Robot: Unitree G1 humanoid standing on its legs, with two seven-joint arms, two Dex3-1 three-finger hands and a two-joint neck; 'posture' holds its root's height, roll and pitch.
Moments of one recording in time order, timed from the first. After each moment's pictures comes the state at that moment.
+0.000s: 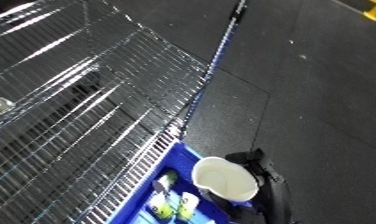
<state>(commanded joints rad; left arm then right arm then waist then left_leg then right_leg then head) -0.15 0.35 -0.13 0.07 -0.85 -0.24 0.01 -0.14 -0.56 -0.15 -0.08 0.47 -0.35 -0.32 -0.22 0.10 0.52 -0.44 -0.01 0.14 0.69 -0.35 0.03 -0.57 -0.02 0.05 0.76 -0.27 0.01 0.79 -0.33</state>
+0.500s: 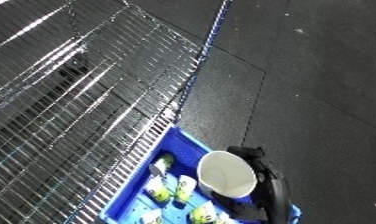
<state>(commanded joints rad) -0.16 0.34 -0.14 0.08 -0.85 -0.24 0.01 -0.13 -0.55 -0.13 -0.04 0.53 -0.37 -0.26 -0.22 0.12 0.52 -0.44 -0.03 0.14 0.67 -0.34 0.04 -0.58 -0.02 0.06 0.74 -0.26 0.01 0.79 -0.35</state>
